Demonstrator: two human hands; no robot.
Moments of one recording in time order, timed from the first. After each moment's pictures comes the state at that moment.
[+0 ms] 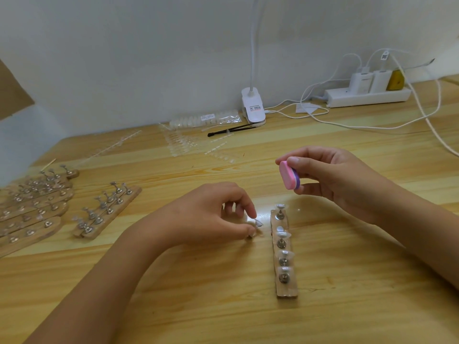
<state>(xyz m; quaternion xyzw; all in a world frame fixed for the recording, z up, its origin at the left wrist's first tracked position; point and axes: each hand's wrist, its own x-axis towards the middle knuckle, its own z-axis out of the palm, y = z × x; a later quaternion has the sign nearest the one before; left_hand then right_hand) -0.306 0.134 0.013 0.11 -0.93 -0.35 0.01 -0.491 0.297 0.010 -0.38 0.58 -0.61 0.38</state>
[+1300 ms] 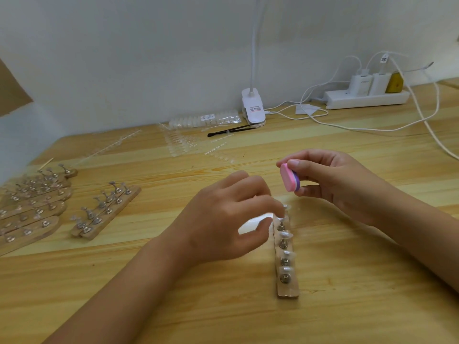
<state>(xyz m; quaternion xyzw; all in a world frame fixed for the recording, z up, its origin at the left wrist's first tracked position) -0.311 0.159 0.000 -0.12 -0.94 -0.05 0.31 -0.492 0.294 0.007 -0.37 0.59 -0.61 0.37</state>
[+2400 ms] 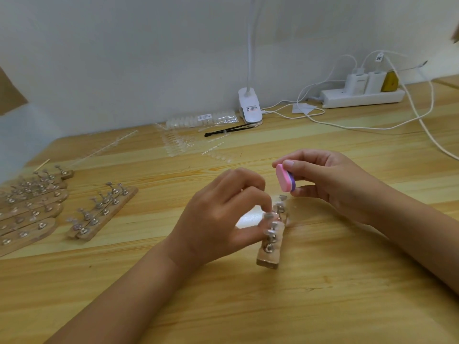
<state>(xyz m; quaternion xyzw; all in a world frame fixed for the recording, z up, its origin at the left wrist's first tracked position) -0.315 0.163 -0.008 -0.10 -0.91 -0.08 0.40 -0.492 0.294 0.005 -0.37 0.60 -0.61 0.37</state>
